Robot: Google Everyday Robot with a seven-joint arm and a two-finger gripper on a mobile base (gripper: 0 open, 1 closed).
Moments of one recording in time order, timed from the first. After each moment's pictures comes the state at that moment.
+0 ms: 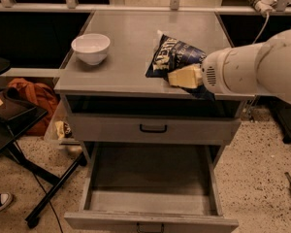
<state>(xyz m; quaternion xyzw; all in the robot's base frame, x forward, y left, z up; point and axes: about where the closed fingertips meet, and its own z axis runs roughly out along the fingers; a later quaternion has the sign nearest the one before) 0.554 -0.117 0.928 -0.19 0.86 0.11 0.46</state>
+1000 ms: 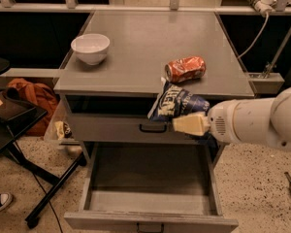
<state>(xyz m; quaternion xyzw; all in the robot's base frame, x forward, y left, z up) 0.491 -0.125 0.831 -0.19 0.89 0.18 0.39</state>
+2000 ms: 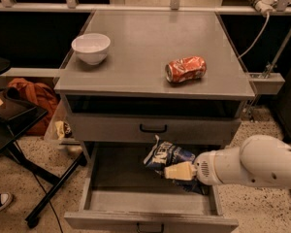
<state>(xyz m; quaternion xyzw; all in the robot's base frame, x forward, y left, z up) 0.445 -0.118 0.658 -0.13 0.93 0.26 0.23</state>
